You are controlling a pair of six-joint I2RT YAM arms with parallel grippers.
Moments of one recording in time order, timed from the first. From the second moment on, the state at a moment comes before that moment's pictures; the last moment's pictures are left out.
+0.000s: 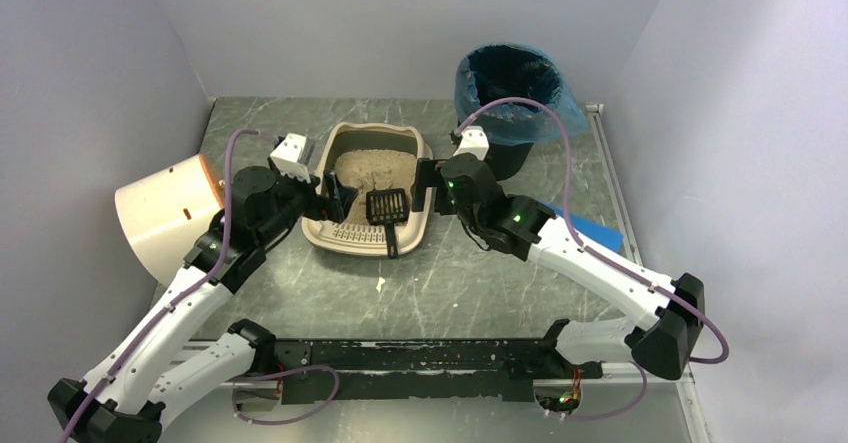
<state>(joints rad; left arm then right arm) -0.51 0.83 0.84 -0.26 0.03 -0.25 0.90 1.25 1.15 -0.41 0.46 0.54</state>
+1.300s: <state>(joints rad) -0.51 0.64 0.79 -0.31 -0.30 -0.20 1.13 1.78 1.33 -0.55 0.46 0.61</state>
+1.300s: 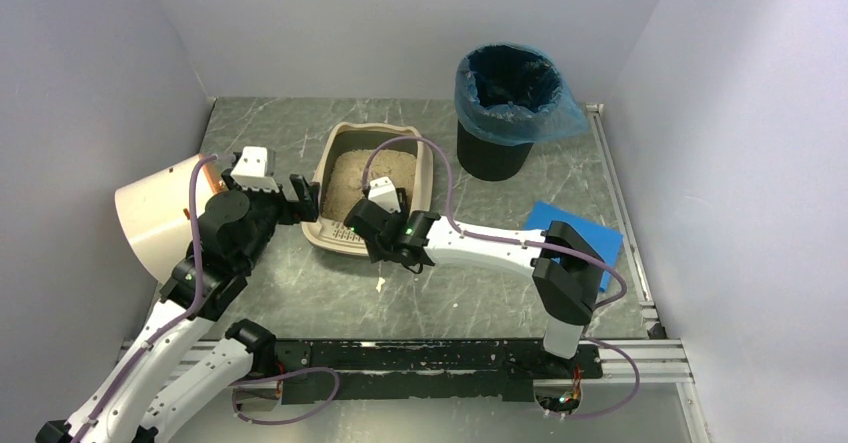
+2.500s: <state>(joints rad) -0.51 0.79 0.83 -0.31 -0.19 -0.32 1.03 1.61 1.50 -0.65 0.38 0.26</state>
